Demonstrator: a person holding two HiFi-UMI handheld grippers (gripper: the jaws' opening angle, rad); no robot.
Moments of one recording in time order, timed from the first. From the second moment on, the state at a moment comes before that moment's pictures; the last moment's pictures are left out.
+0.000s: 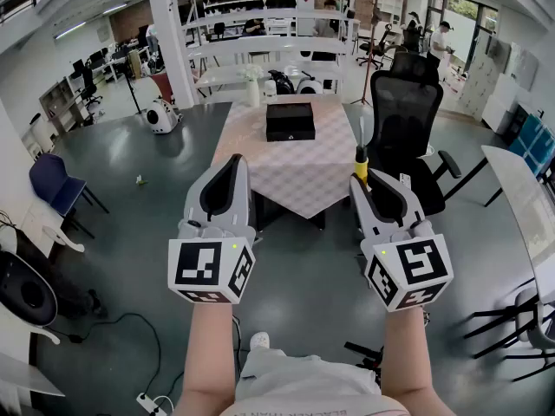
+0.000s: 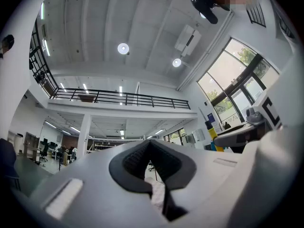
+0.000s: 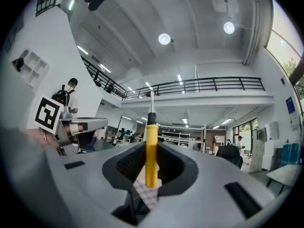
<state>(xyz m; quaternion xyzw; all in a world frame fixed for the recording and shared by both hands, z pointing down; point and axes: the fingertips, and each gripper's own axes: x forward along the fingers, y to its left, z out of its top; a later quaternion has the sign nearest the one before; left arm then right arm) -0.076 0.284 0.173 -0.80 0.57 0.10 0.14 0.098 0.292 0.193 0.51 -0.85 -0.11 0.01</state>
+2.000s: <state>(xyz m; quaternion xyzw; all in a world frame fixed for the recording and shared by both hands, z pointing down) -0.145 -0.131 0.236 -0.82 0.56 0.10 0.08 0.042 -0.114 0.259 0.52 -0.85 -0.06 0.06</state>
